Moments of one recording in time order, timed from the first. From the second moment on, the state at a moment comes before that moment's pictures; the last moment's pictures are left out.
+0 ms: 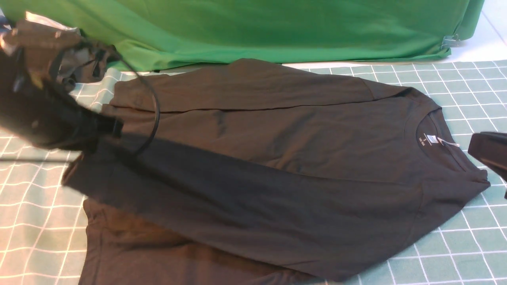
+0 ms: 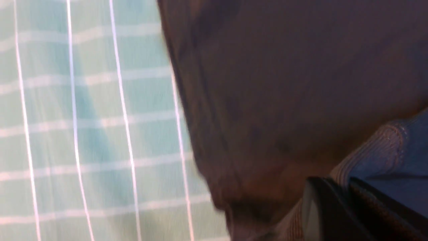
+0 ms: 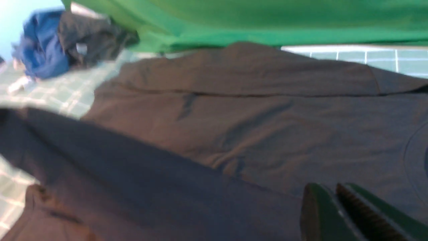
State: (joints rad) right arm 0.43 0.72 -0.66 0.26 0.46 0.02; left arm -0.12 1.37 -1.12 0.06 0.95 -0.07
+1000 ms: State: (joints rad) right arm 0.43 0.87 -0.85 0.16 0.74 0.02; left arm -0.06 1.68 -1.25 0.18 0.82 -0.13
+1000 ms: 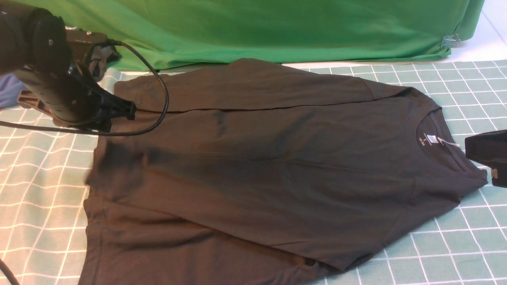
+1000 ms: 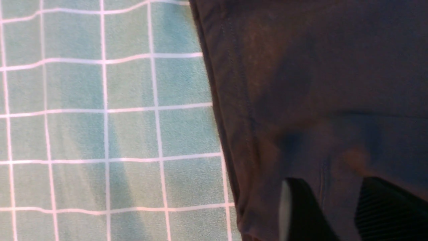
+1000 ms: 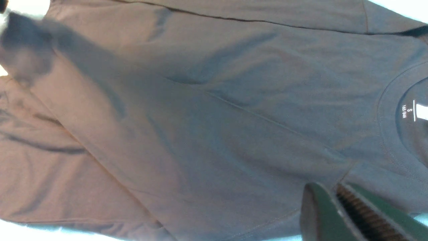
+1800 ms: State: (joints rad) right arm 0.43 0.87 -0.85 0.16 0.72 0.02; left arm 0.06 2.14 -1.79 0.06 0.70 -0.27
